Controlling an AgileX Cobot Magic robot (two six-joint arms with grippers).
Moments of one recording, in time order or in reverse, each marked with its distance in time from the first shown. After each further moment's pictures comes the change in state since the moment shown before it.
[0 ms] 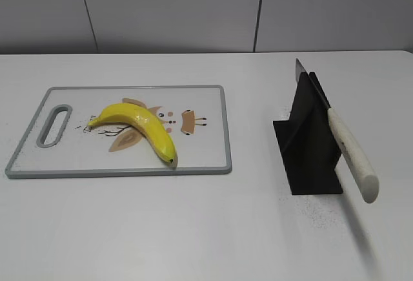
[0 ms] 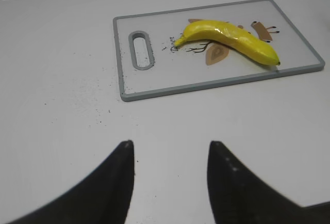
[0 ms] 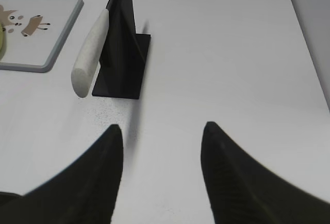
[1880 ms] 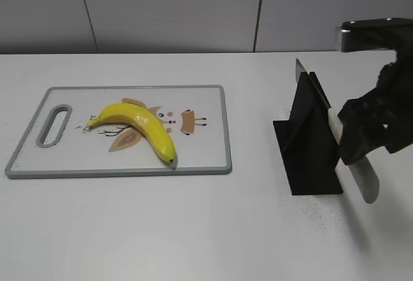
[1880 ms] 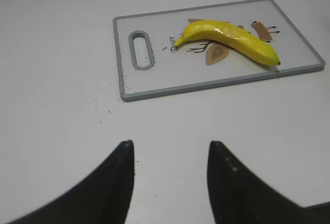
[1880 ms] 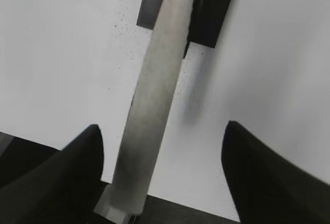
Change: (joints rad) left arm 0.000 0.000 0.000 0.000 0.000 0.000; right arm 0.274 1.458 -0.515 0.026 -0.008 0.084
